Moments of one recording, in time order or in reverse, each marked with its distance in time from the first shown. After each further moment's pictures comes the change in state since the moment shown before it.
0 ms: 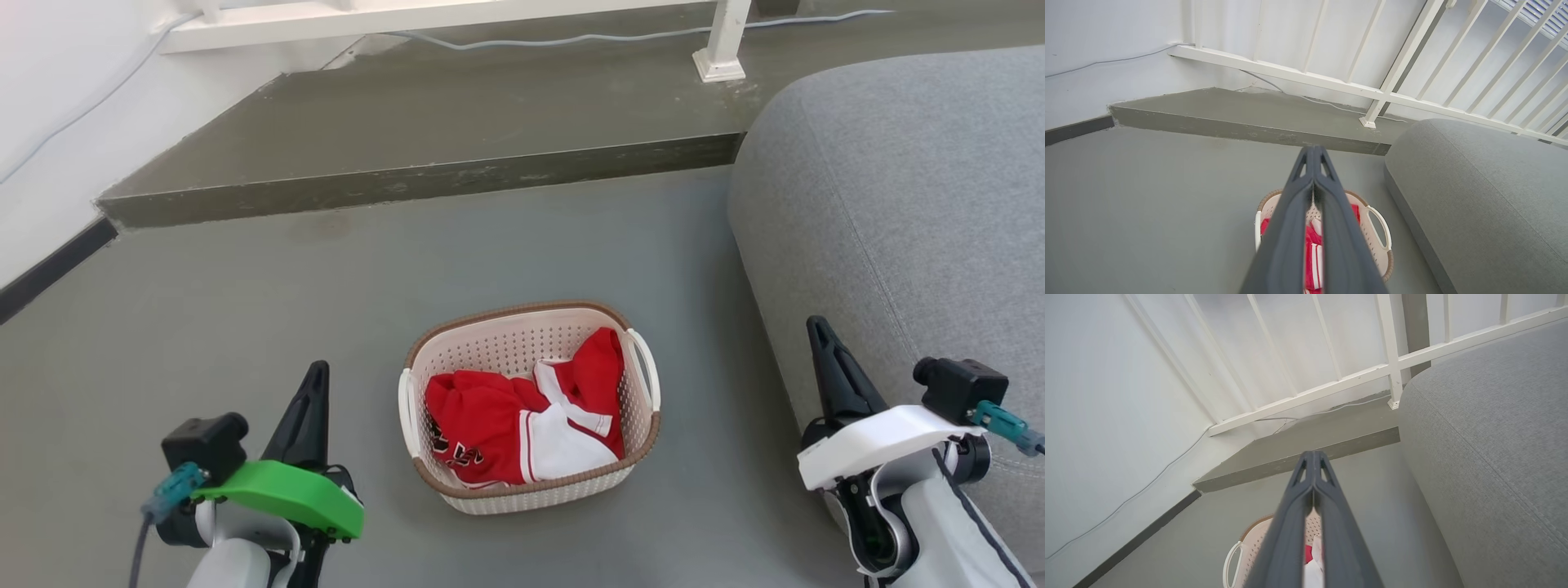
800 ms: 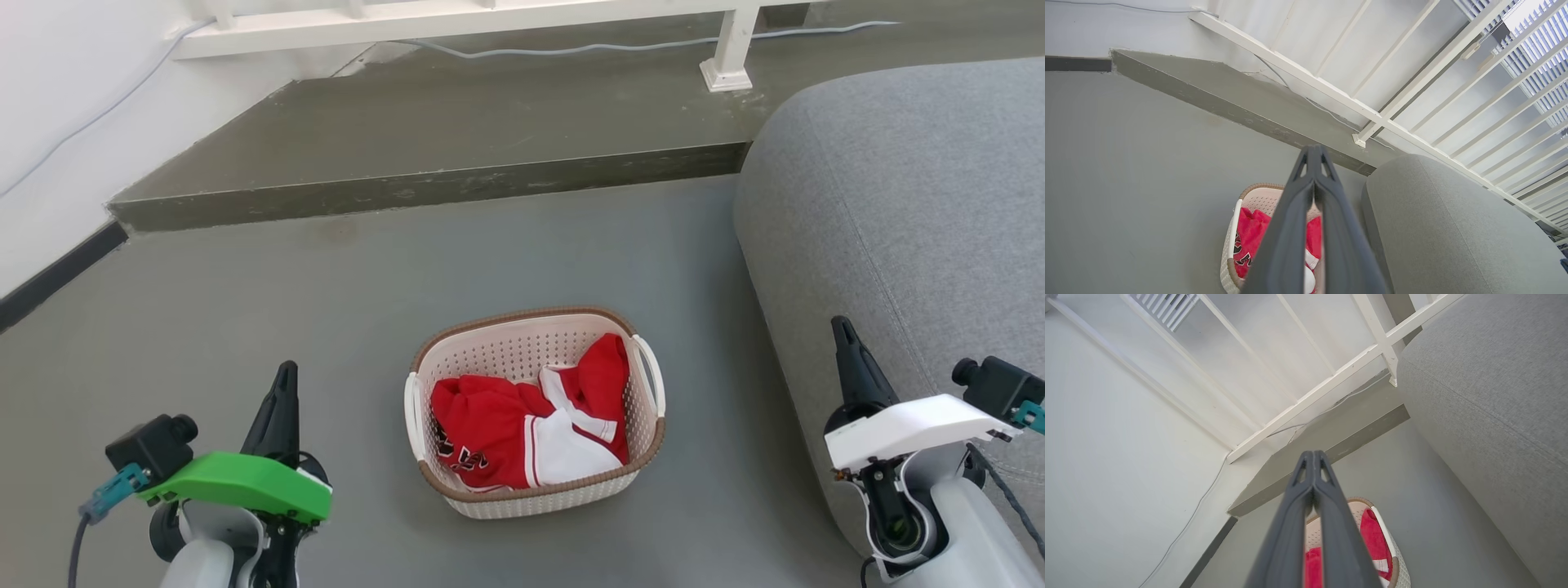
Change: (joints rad) left arm 0.002 -0.002 0.064 -0.016 -0.267 0.000 0.079; right arm 0.000 0.020 -0.072 -0.002 0.261 0.007 0.082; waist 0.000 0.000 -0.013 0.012
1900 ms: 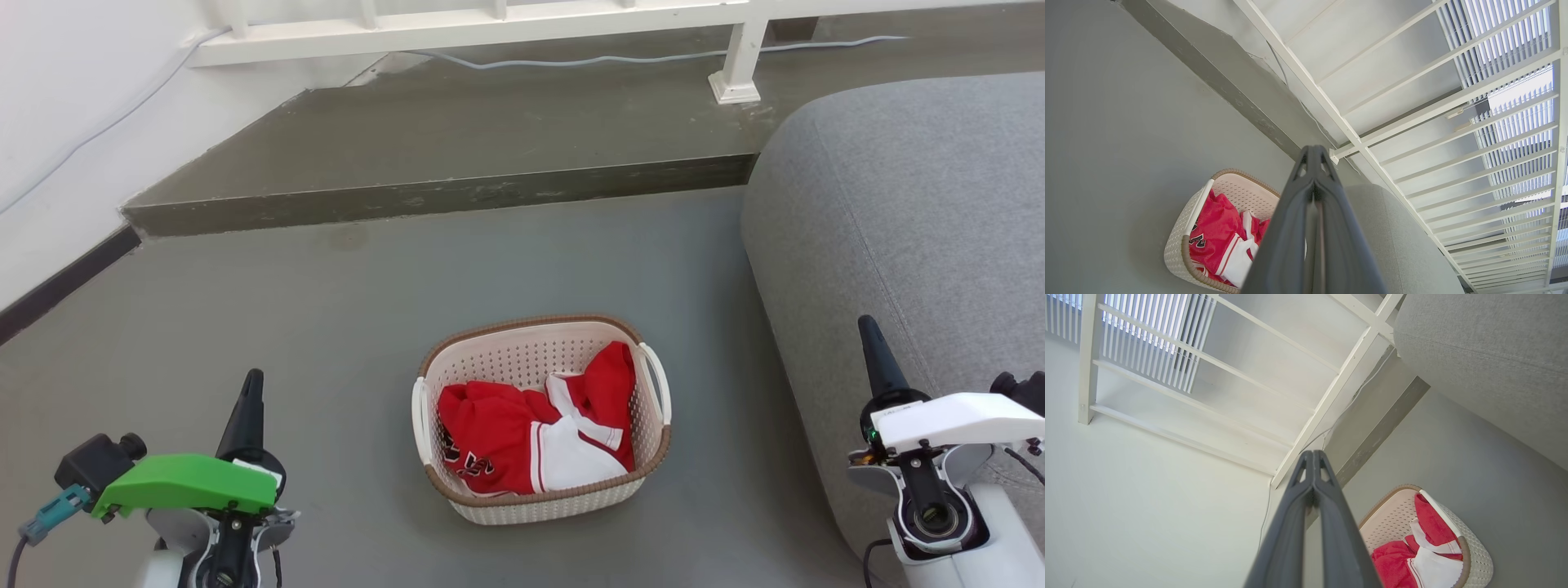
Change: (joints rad) left arm 0.010 0.000 0.090 -0.011 -0.334 0.000 0.103; right arm 0.000 0.029 -0.102 -0.009 0.338 0.009 0.106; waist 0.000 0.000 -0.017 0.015
